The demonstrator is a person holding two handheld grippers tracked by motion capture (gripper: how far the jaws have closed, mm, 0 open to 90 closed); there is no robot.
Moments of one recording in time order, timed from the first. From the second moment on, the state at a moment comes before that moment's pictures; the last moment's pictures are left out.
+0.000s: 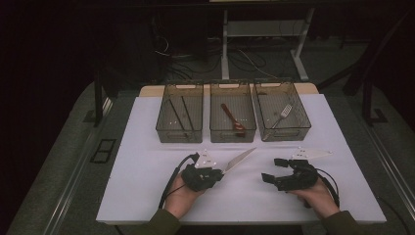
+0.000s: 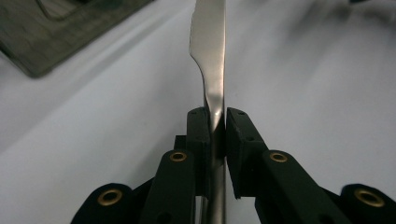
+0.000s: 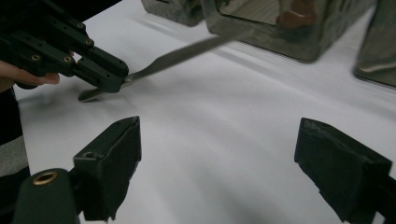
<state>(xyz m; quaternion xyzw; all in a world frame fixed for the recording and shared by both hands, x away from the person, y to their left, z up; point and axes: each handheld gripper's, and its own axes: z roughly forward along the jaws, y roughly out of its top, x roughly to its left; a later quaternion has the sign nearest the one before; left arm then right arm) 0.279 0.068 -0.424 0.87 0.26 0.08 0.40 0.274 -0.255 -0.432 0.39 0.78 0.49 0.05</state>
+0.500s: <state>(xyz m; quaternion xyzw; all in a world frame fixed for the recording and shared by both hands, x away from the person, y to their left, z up) 0.280 0.051 -0.401 0.85 0.25 0.10 0.46 0.292 -0.203 -0.404 0.34 0.74 0.58 0.00</state>
